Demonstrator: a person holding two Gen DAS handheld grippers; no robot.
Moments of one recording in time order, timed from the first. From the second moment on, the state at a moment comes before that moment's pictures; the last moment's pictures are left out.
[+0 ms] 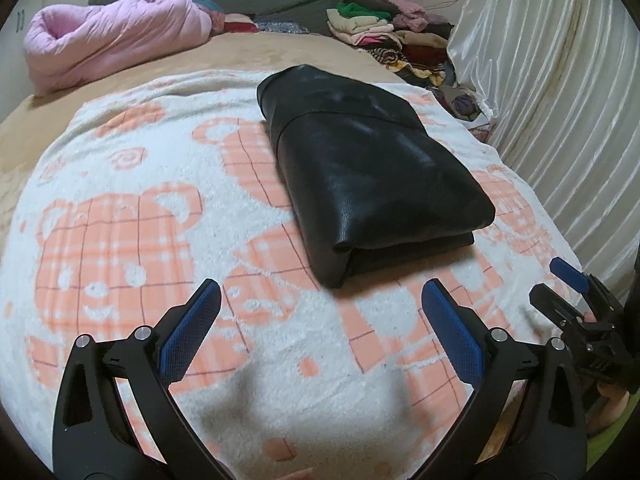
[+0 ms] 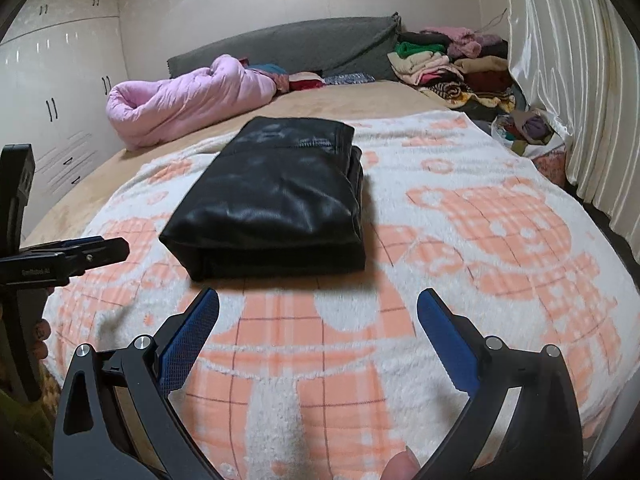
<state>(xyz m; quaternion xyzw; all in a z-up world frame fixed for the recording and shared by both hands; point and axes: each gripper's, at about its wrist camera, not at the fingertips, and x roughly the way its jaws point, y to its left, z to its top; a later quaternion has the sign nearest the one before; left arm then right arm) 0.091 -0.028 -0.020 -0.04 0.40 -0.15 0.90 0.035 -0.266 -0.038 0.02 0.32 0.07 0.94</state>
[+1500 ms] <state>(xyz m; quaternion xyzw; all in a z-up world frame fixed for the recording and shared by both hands) 0.089 -0.024 -0.019 -0.03 0.40 -0.13 0.90 0.038 -0.267 -0.037 0.01 0.33 0.07 0.94</state>
